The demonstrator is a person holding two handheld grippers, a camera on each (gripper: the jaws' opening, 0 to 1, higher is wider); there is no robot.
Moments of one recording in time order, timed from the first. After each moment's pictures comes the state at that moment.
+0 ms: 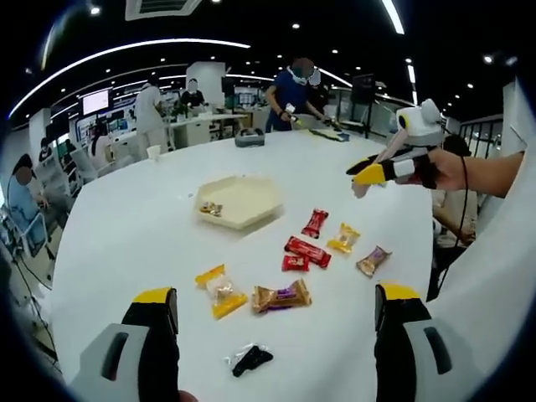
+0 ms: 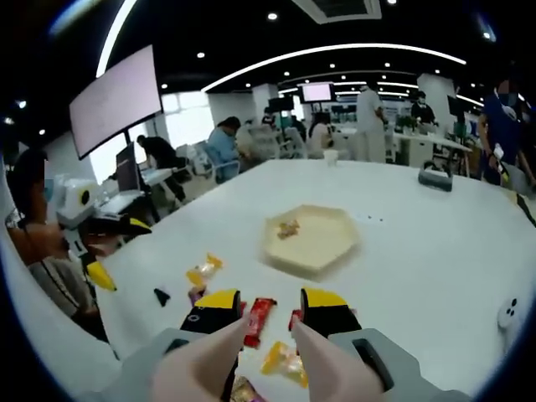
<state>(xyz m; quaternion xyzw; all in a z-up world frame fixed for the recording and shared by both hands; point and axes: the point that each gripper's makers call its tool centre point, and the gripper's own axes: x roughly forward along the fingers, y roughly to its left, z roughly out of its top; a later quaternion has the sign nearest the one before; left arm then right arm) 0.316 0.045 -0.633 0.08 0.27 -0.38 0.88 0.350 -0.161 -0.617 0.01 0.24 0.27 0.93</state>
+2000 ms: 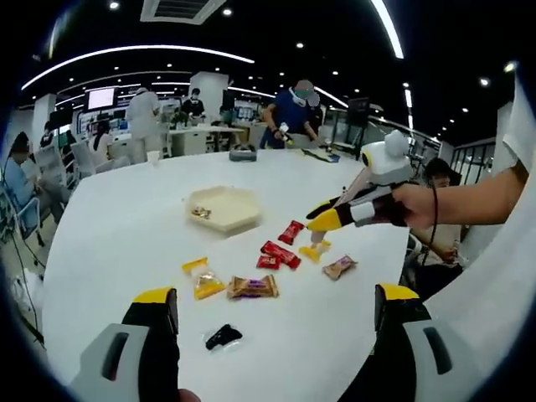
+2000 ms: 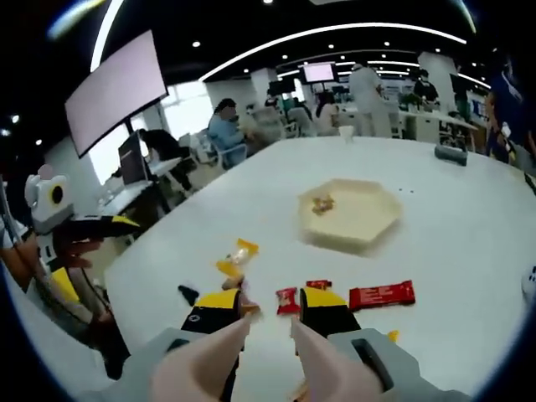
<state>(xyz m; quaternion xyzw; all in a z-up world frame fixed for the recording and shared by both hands) 0.270 0.074 -0.614 0.02 0.26 -0.41 0.88 0.329 -0.086 -0.645 0.03 0.29 0.26 0.92</state>
